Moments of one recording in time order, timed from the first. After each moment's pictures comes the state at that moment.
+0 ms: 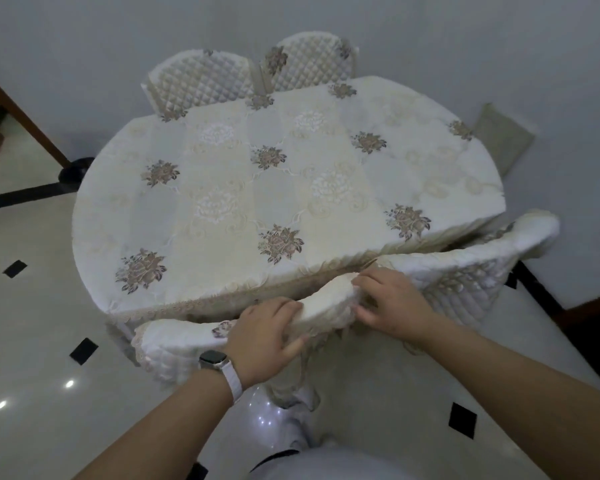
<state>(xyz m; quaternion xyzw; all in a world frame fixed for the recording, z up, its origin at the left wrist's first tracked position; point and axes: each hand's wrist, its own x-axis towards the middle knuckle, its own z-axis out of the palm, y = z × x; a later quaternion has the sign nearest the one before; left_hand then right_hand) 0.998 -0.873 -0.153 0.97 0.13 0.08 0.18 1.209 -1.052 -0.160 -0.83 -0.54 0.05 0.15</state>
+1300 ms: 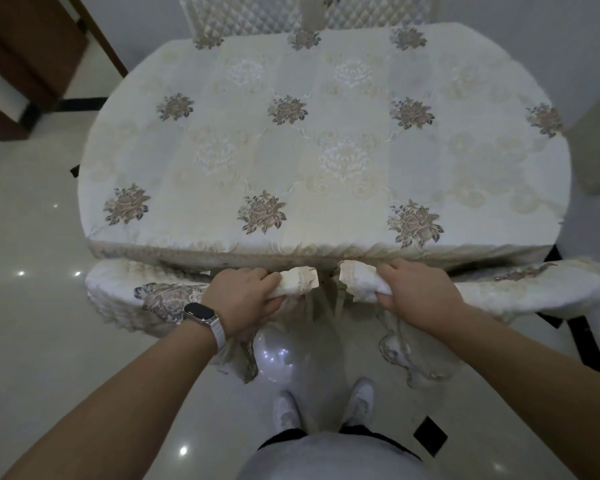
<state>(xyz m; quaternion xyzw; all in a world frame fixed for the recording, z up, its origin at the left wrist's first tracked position) 1.109 -0.913 -0.173 0.98 0.18 0.02 -0.04 1.370 -1.092 -0.167 -0.78 -0.62 0.09 -0.04</state>
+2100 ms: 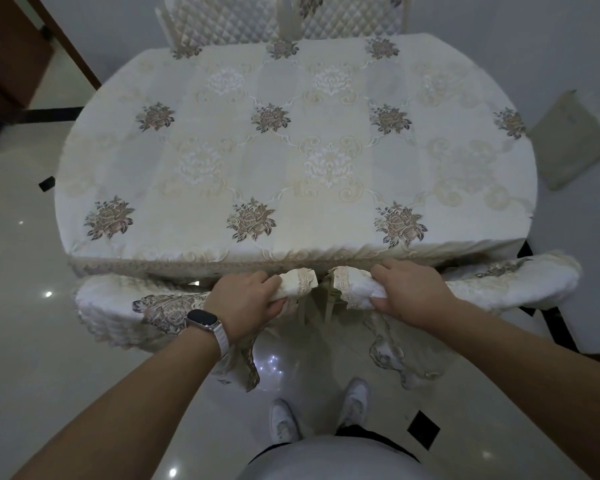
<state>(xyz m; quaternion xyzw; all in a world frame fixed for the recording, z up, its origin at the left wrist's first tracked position) 1.115 -0.910 -0.177 0.98 0.16 0.05 -0.02 1.363 -1.091 -0.153 -0.78 -0.61 0.11 -0.07</state>
